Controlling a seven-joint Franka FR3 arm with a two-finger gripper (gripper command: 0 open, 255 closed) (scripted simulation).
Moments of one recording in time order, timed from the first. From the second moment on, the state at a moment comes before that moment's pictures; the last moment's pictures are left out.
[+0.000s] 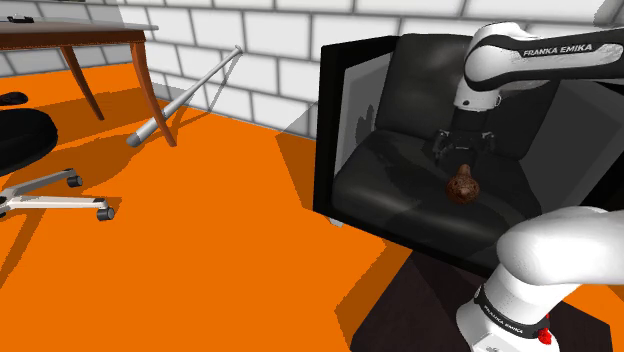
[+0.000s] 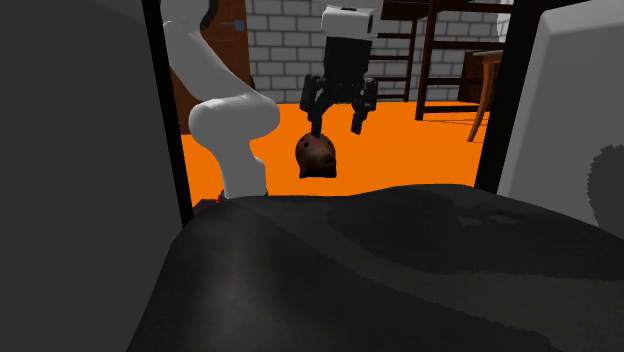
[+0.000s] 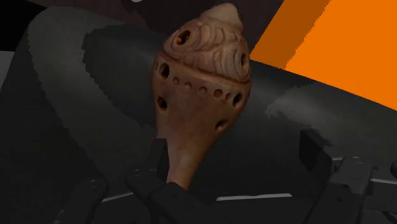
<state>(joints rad) -0.47 -0.79 -0.11 -2.59 -0.06 1.67 0.43</state>
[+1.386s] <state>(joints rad) -0.55 -0.80 -0.15 -2.70 -0.09 1.78 0.51</state>
